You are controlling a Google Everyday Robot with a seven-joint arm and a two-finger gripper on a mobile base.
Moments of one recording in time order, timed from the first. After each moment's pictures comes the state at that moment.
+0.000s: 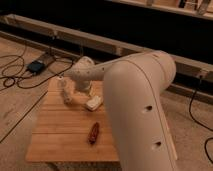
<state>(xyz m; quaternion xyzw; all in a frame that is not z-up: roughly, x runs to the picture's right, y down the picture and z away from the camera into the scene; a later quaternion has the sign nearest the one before) -0.124 0.039 0.882 -0.18 0.16 0.80 0.54</state>
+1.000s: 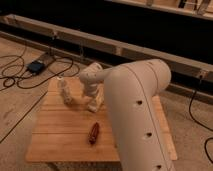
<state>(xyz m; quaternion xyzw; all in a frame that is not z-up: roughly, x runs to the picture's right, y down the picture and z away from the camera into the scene) -0.088 0.078 0.926 -0.19 0.23 0.83 0.48</state>
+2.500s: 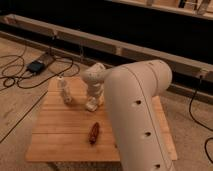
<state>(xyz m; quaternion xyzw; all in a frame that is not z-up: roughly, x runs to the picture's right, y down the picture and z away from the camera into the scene) -0.065 0.083 0.934 -0.18 0.24 0.82 0.48</state>
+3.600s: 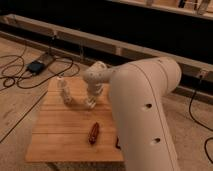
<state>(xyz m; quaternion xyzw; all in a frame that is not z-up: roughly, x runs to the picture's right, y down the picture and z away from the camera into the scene) -0.068 0.066 0.911 -0.18 0.20 0.83 0.49</state>
